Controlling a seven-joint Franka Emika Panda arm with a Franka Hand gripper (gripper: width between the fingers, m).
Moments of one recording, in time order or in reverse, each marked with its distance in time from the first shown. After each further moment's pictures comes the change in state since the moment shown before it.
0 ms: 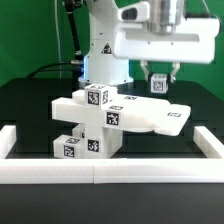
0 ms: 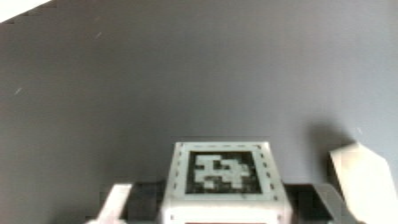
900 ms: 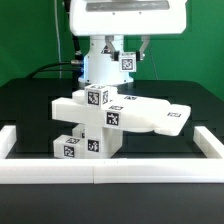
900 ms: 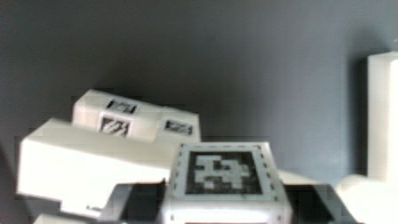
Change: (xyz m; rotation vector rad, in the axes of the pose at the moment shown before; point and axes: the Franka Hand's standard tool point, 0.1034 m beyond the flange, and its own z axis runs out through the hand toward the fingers) arm 0.069 0.048 -0.038 -0.003 0.073 -0.234
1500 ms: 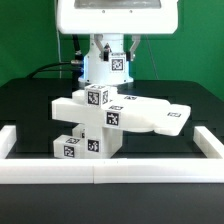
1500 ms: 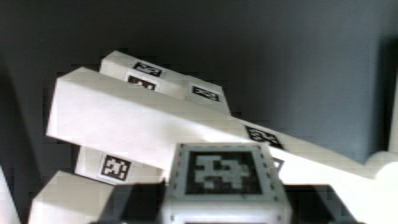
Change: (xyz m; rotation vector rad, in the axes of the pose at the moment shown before) arm 0.015 0.011 0.001 -0.021 -0.003 -0.038
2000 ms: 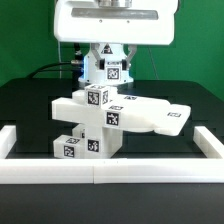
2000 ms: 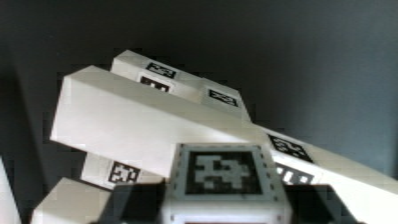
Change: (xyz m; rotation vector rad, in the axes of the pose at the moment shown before) arm 0.002 0.007 0.015 -0.032 -0.018 -0.012
